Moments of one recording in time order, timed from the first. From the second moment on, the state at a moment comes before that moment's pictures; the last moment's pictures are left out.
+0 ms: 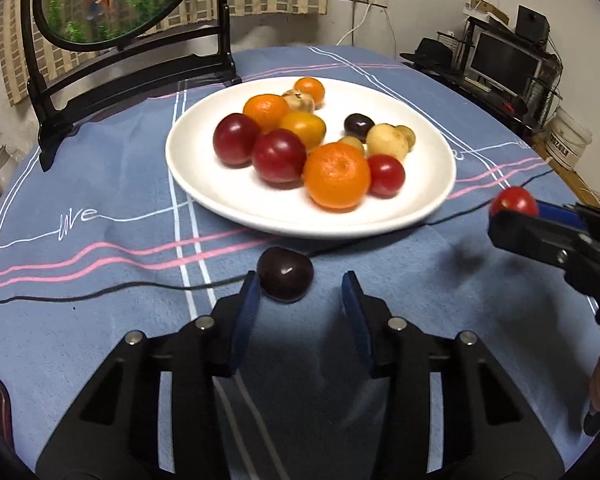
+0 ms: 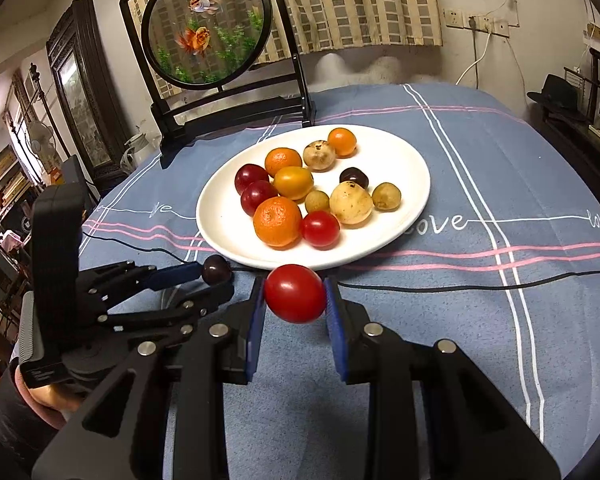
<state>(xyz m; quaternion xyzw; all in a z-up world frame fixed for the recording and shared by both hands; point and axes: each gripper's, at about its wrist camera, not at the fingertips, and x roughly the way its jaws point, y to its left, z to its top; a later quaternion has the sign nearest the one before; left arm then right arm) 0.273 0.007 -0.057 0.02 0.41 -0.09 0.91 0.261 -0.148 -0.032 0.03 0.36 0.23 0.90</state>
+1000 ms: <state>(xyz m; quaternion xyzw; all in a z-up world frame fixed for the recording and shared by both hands) 0.253 0.005 -0.044 -0.01 0.40 -0.08 0.91 0.256 -0.145 -0.031 0.03 0.36 0.25 0.90</state>
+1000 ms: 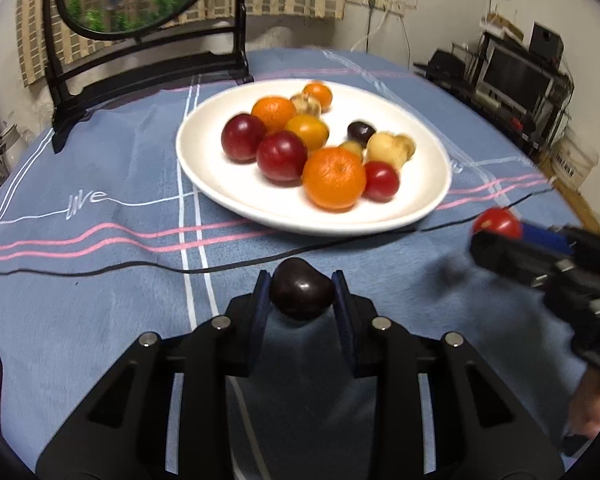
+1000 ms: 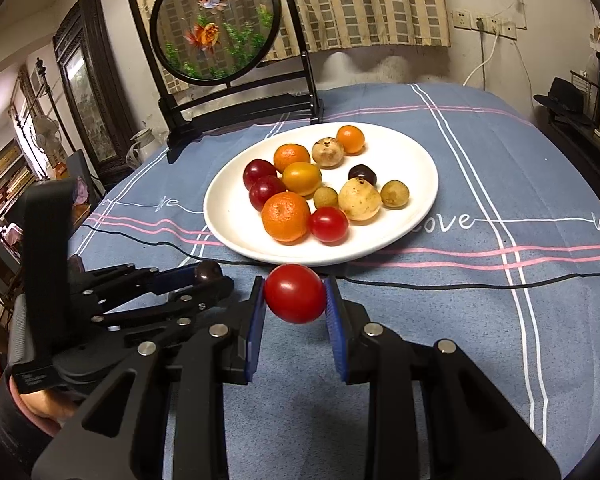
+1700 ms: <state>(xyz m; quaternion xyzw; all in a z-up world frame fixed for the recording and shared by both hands) 0.362 0.020 0.019 -0.04 0.36 -0.04 0.93 0.371 -0.146 -0.005 0.08 0.34 0.25 0.90</state>
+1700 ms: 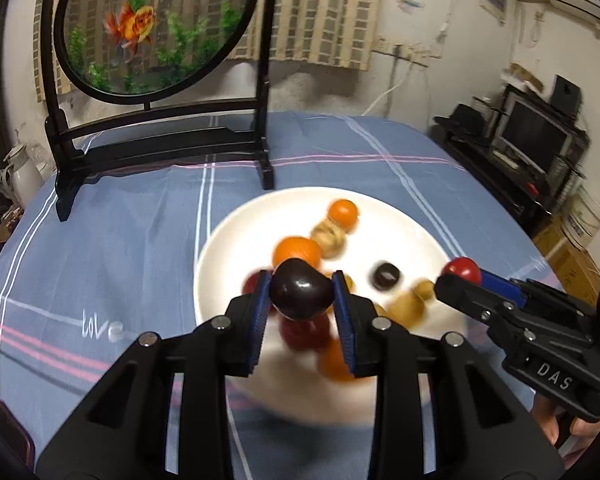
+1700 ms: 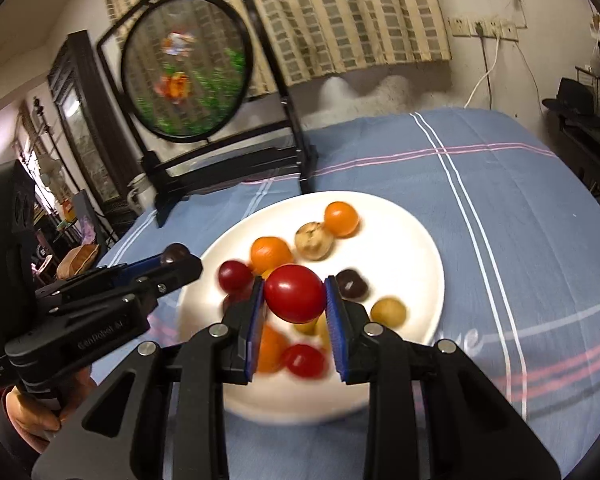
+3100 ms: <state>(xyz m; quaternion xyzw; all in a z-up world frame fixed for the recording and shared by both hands) 0.177 0.025 -0.018 0.01 0.35 0.05 0.94 0.200 -0.173 -0.034 -0.09 0.28 0.25 0.93</state>
